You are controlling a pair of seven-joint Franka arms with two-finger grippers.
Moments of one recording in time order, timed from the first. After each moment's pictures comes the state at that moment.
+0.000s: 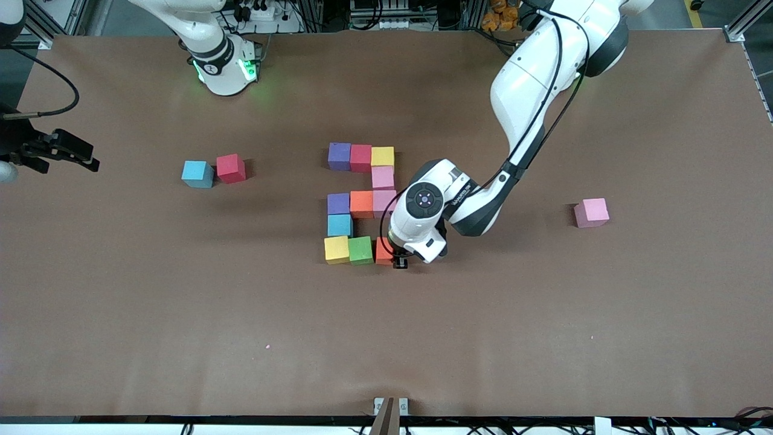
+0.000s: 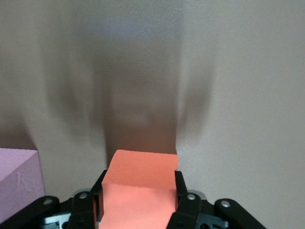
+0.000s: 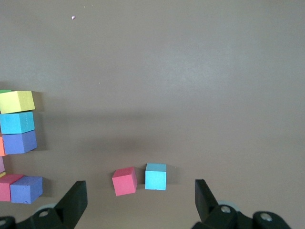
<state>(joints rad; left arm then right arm) -0.50 0.97 -0.28 -1.24 0.14 2.31 -2.36 -0.11 -0.03 0.04 -1.66 0.03 1.62 -0.08</state>
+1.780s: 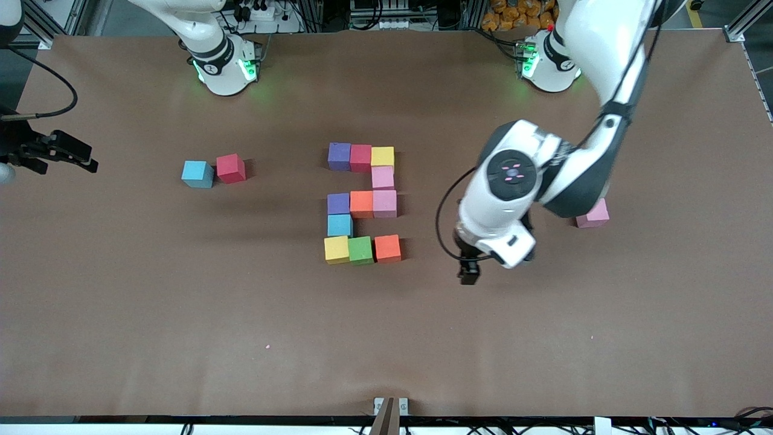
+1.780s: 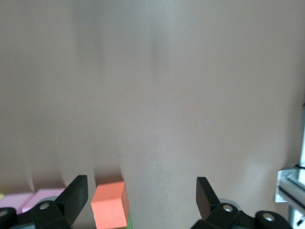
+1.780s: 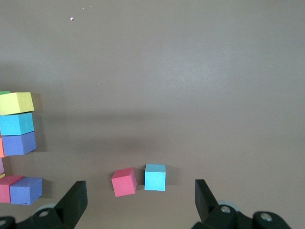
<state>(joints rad) -0.31 0.62 -0.26 -1.24 0.16 1.92 -2.08 -0.12 -0.02 0.03 -1.66 0.03 1.62 -0.08</state>
